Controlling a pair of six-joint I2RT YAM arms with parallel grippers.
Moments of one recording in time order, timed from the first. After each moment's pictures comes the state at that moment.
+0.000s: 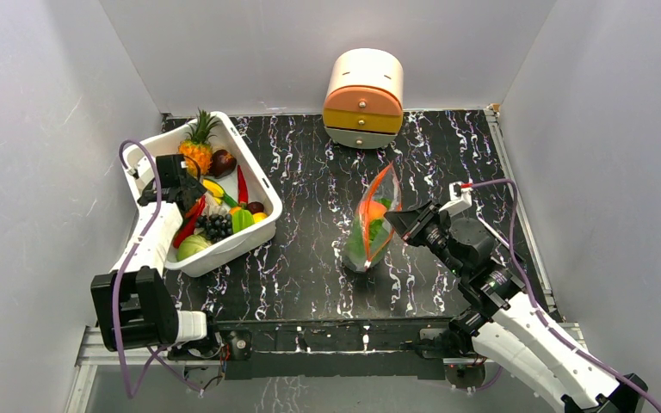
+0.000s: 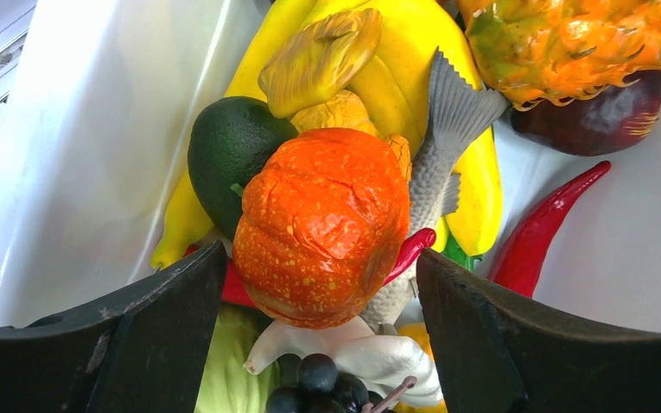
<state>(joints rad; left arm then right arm) 0.12 1.32 0.95 -0.51 -0.43 -0.66 0.61 0.57 0.53 -0.09 0.07 0.89</state>
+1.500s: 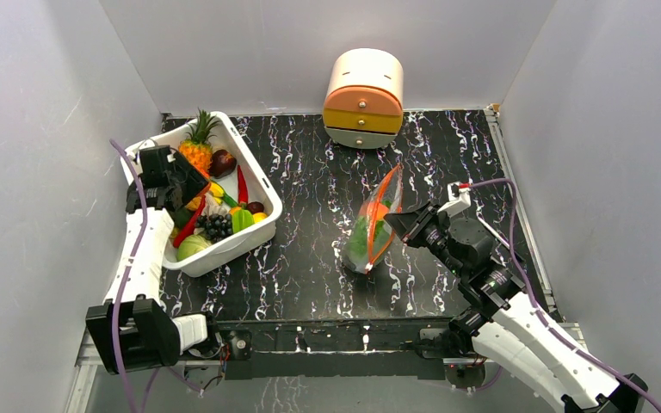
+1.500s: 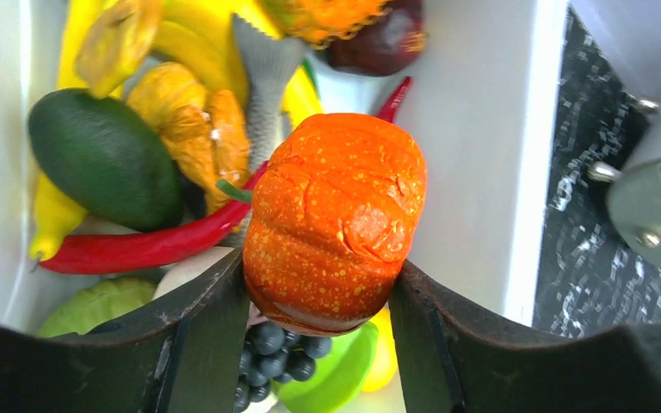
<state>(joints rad) 0.13 1.20 1.01 -0.55 -0.09 -0.61 0.61 0.57 0.53 -0.12 0.06 0.87</state>
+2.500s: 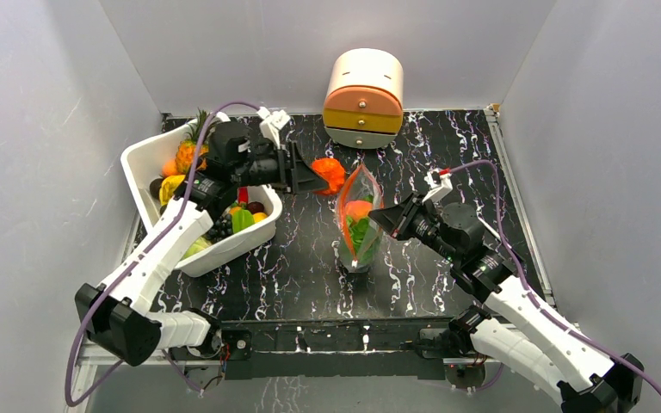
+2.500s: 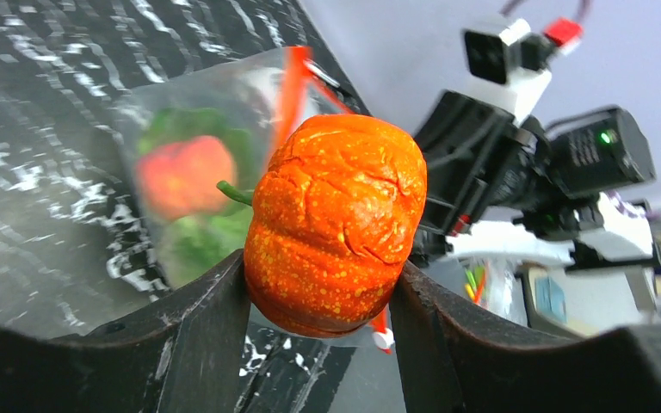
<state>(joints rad) -0.44 1.26 1.24 -0.40 0.69 -0.56 0.61 0.71 0.62 -0.05 -0.12 0.79</state>
